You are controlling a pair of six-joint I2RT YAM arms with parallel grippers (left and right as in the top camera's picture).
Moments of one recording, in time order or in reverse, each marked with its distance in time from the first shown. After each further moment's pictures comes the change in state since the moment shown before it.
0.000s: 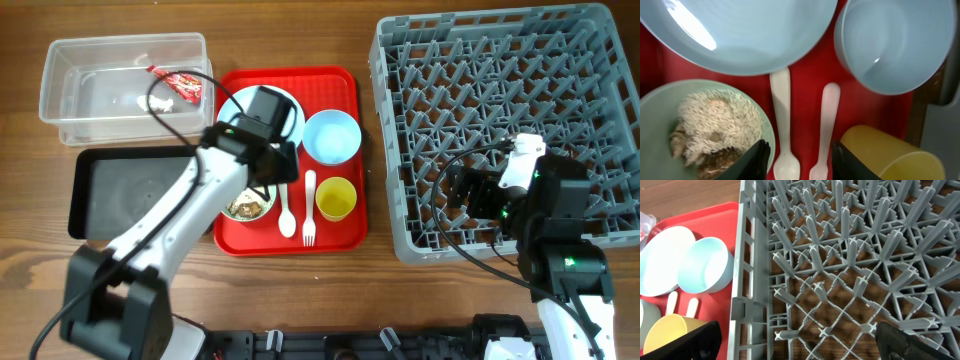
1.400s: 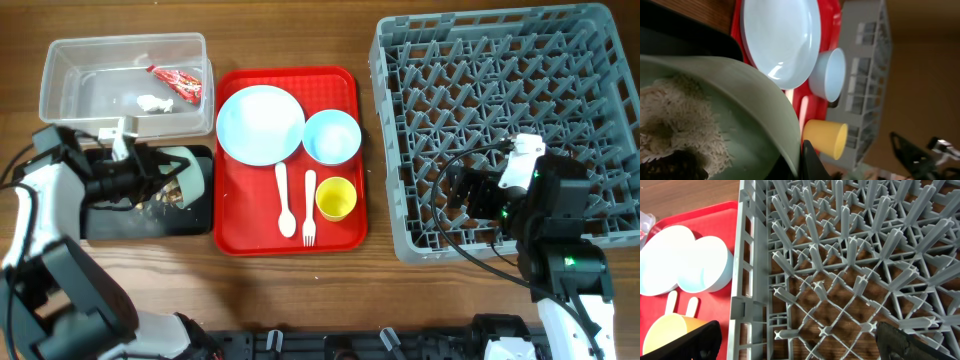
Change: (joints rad) left arm 0.953 0.053 -0.113 -0.126 0.972 0.630; right arm 0.000 0.002 0.000 -0.003 0.000 0.000
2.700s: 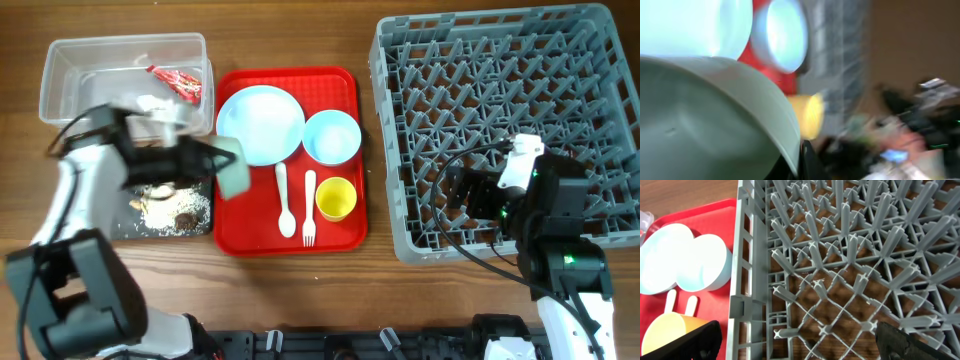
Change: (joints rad) left arm -0.293 0.010 0.023 -0.008 0.075 0.052; right arm 0.000 0.009 0.000 -0.003 0.000 0.000
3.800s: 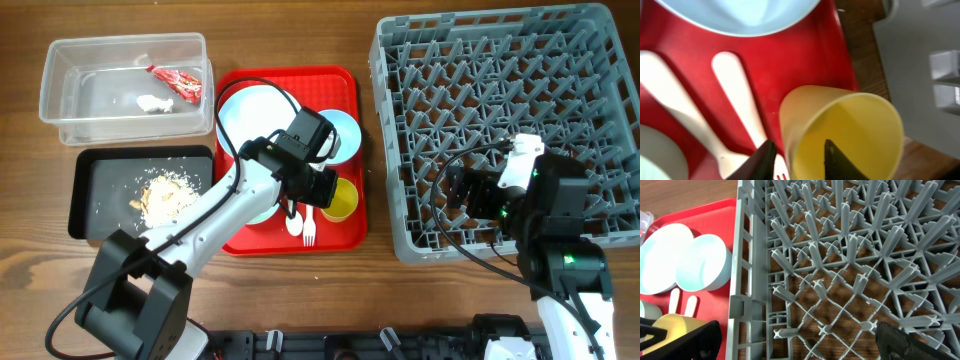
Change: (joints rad) left arm -0.829 0.000 0.044 0.239 -0.874 -0.454; right arm 0.000 0.000 0.000 0.000 0.000 0.000
